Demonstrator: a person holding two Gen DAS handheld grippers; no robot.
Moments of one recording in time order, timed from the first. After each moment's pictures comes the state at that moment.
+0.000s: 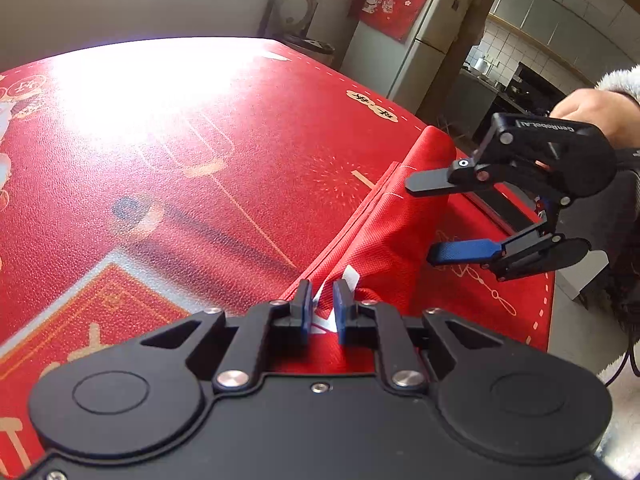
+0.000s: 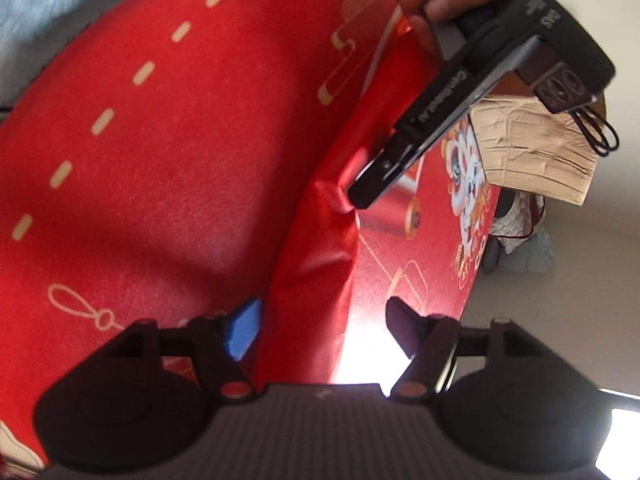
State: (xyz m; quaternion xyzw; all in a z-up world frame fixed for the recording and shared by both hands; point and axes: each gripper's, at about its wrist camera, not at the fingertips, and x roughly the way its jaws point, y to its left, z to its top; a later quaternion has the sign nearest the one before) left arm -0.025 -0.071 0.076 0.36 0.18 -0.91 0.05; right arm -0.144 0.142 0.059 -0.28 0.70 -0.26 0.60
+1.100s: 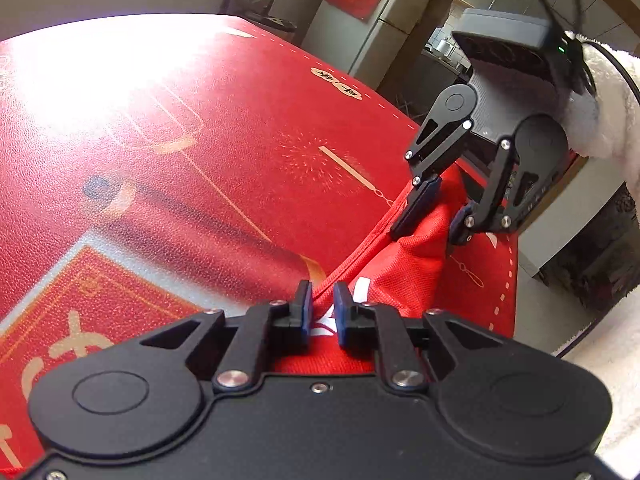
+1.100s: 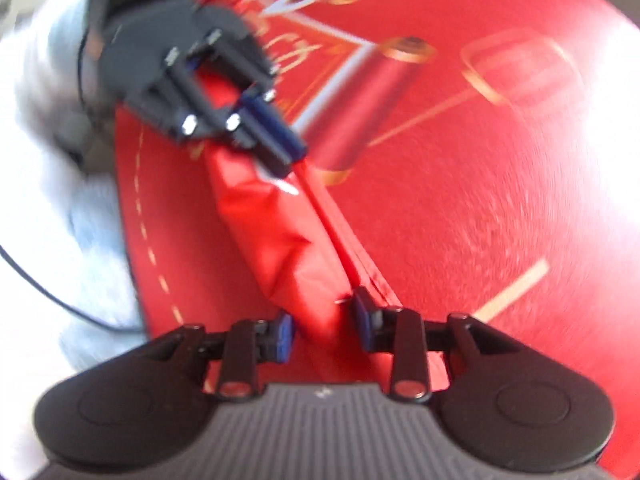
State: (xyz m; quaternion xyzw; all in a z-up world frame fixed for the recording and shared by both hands) left arm -0.012 -0.083 0.071 0.38 0.19 -0.90 -0.01; right arm -0.271 0.042 0.086 0.51 0.36 -0.32 0.71
